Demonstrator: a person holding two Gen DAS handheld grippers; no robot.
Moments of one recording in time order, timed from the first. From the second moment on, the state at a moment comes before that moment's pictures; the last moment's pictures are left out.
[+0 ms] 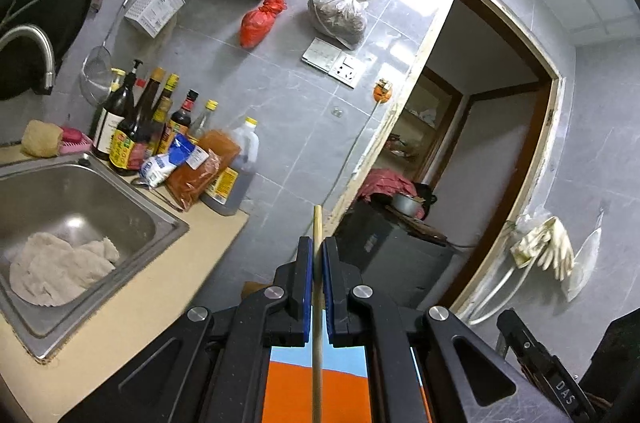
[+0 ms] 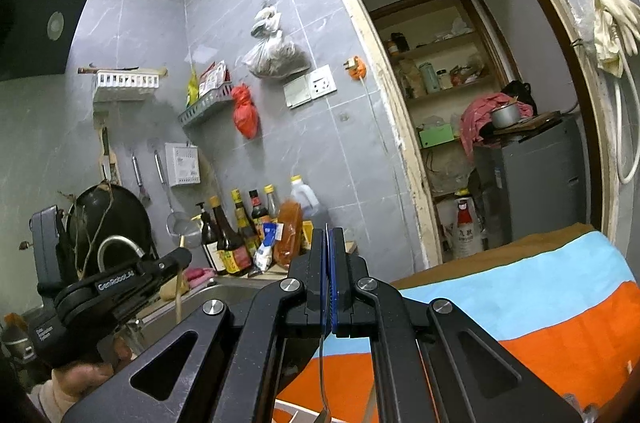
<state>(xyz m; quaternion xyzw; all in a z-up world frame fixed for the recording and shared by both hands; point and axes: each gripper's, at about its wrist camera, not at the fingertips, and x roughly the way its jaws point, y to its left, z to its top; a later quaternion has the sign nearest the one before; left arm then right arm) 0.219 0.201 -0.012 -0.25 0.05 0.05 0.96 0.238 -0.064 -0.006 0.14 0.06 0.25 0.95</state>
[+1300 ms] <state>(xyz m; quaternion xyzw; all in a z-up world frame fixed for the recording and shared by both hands) 0.173 0.162 0.005 -0.22 0.14 0.02 0.97 0.212 -0.090 0.014 0.12 0.10 0.28 0.95</state>
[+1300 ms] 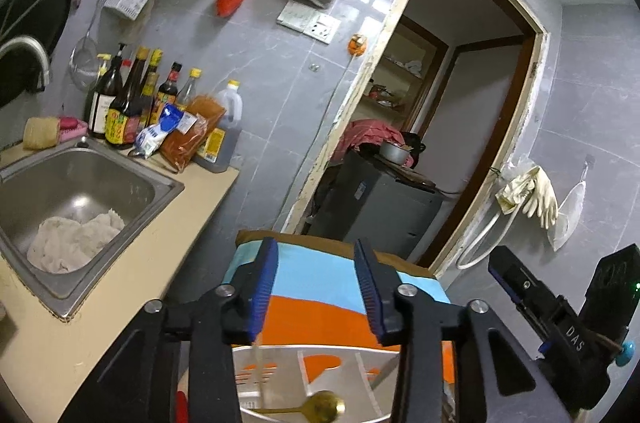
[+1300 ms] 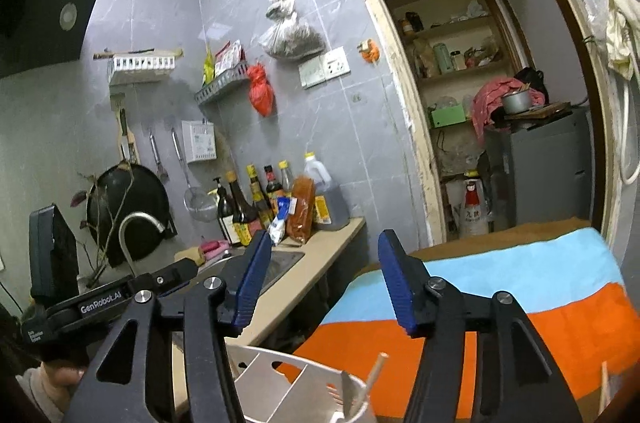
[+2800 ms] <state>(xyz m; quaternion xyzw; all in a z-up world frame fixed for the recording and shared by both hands) 0.211 -0.100 -0.034 -0.12 0.25 -0.06 0.96 0.205 -0.376 -0.029 0.11 0.21 0.09 0.97</state>
